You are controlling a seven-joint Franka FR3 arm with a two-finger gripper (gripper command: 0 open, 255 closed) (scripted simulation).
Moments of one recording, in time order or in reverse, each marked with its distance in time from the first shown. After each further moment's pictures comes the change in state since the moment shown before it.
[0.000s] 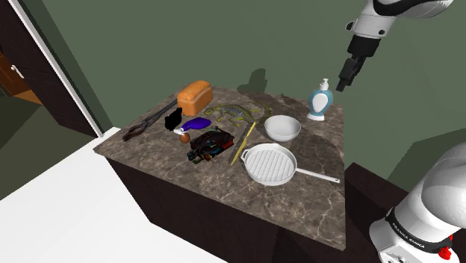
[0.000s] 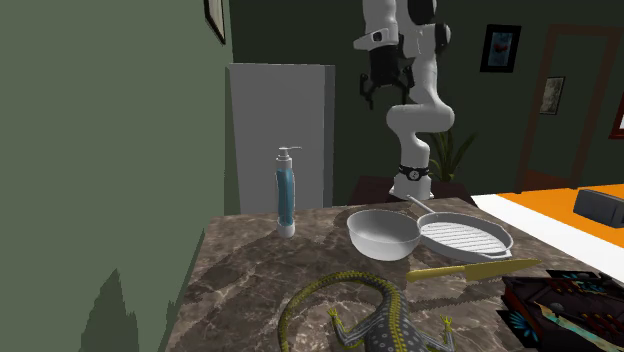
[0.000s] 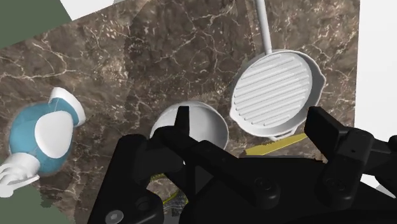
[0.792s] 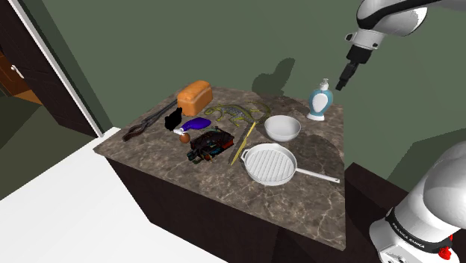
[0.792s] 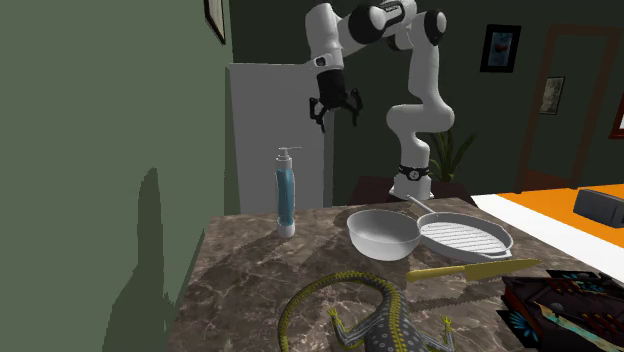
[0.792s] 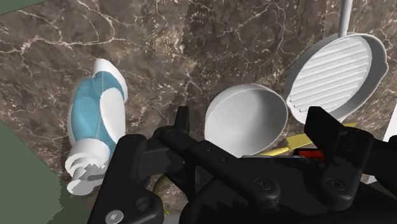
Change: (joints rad) arm 0.036 0.369 -0.304 0.176 0.129 0.170 -0.425
